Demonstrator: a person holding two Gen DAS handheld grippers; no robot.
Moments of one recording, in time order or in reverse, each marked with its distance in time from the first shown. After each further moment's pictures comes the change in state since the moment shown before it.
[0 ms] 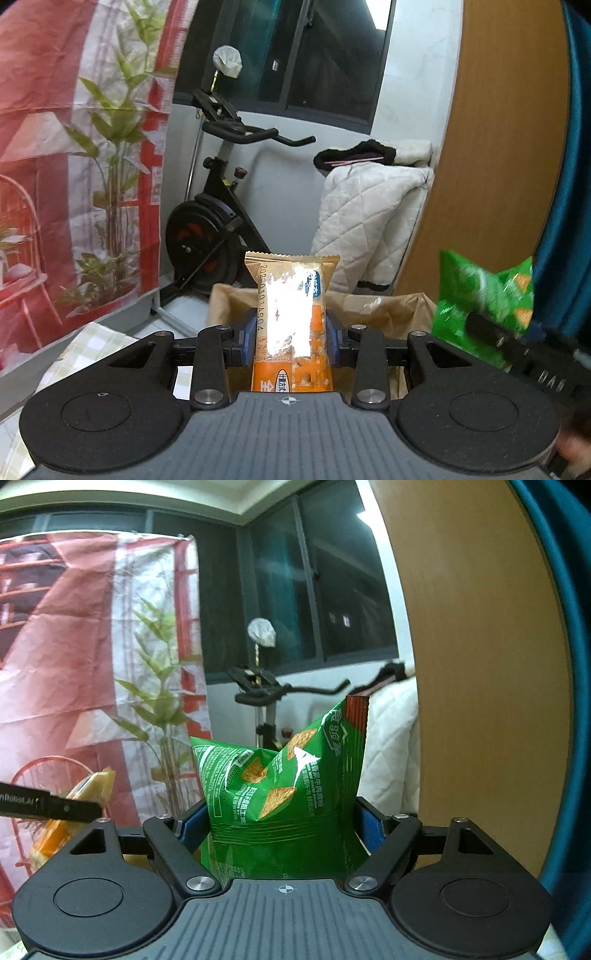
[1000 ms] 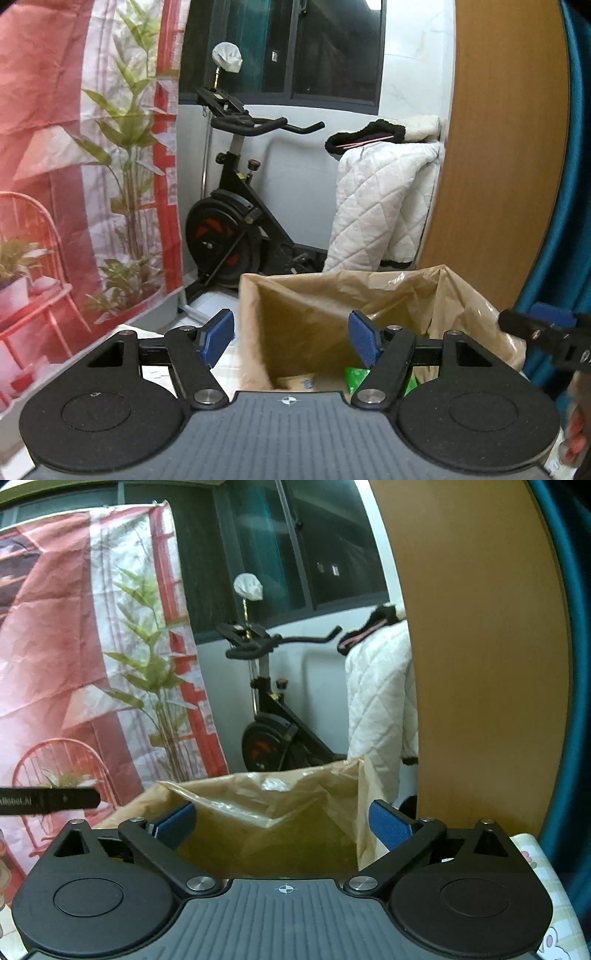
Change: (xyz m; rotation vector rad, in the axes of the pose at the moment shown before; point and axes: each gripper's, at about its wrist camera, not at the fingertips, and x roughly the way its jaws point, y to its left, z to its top) left arm -0.034 0.022 -0.017 0.087 0.037 0.075; right arm -0.007 -0.001 -0.015 0.071 0.151 0.006
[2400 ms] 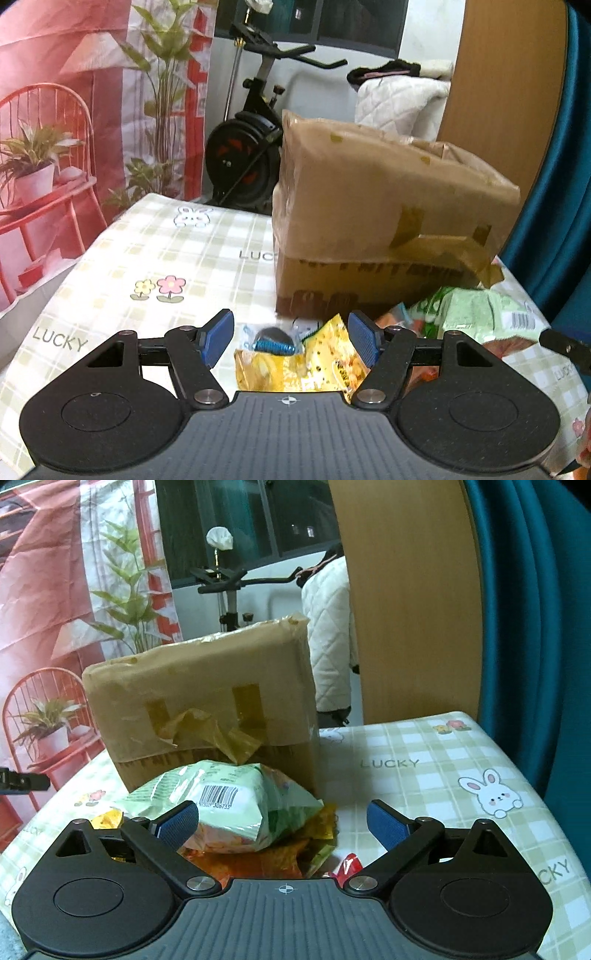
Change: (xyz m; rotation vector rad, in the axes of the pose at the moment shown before) left arm -0.061 0.018 -0.163 -0.093 0.168 0.016; right arm -0.129 -0.036 -0.172 0.016 0.157 -0.101
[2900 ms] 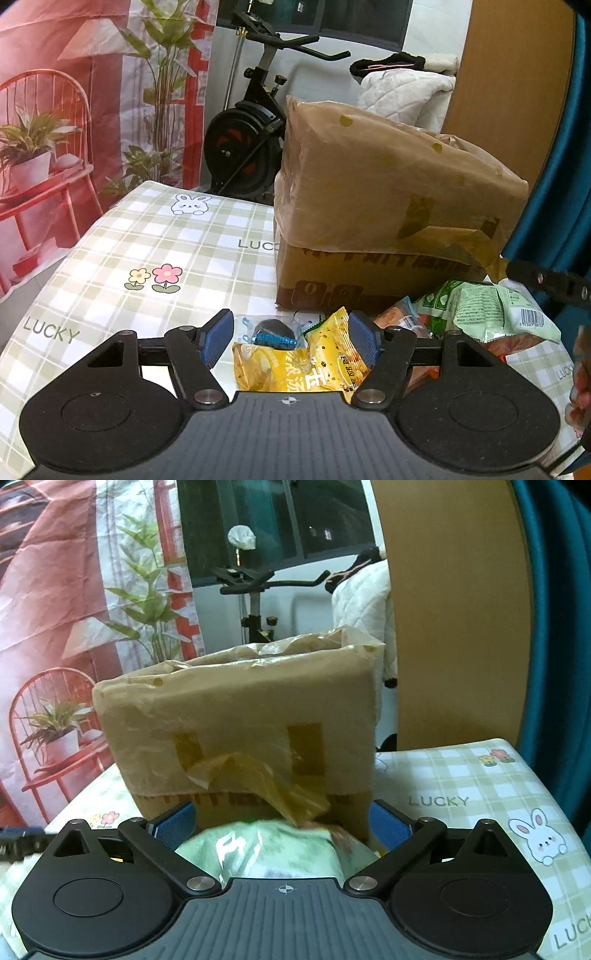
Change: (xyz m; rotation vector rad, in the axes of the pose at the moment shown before) left arm 0.009 0.005 -0.004 -0.021 0.021 -0.012; right arm 0.056 0.048 0.049 -0.028 -0.003 0.040
